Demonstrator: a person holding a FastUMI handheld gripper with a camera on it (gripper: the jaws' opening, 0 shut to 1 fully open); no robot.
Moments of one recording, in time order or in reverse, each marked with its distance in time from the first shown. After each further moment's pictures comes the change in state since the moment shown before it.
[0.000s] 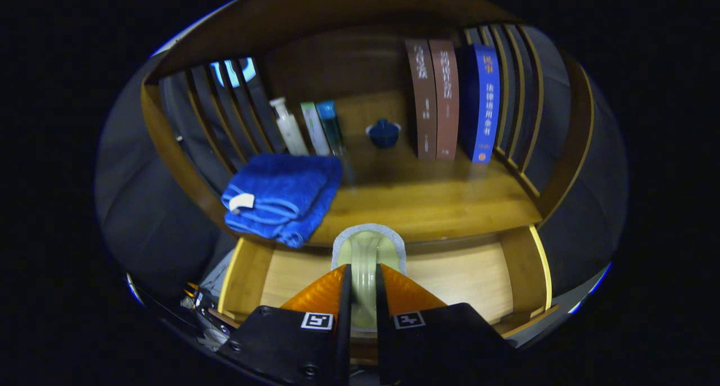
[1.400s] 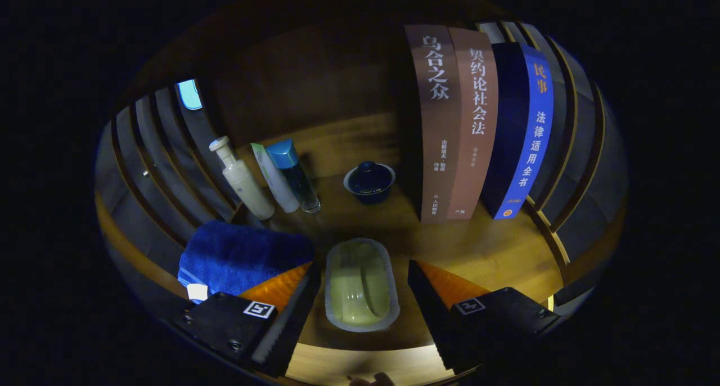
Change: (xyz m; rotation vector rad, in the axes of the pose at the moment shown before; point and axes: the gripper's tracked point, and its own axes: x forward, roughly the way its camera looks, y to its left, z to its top) arm 0.124 -0.026 0.083 0.047 -0.006 -0.075
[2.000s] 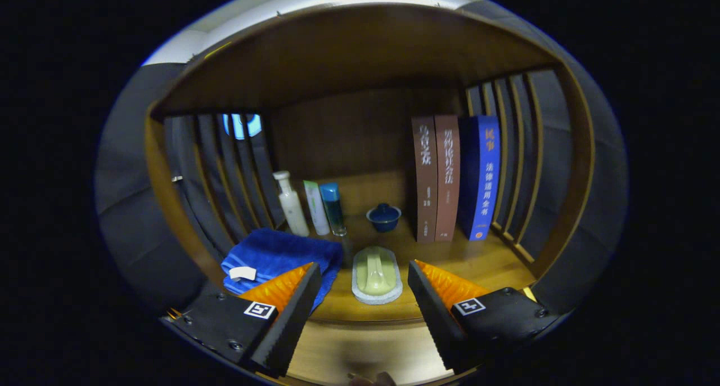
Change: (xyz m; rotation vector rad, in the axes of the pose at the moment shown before) arm -0.146 0.030 -0.007 -0.104 -0.411 0.058
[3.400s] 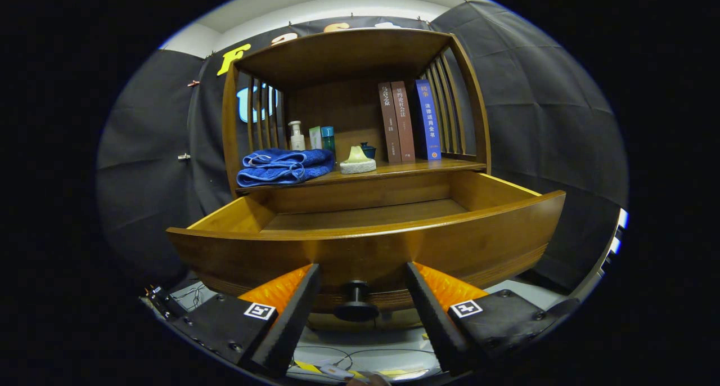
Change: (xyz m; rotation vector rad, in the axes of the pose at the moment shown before) arm -0.142 -0.022 -0.235 0.017 -0.020 -0.078
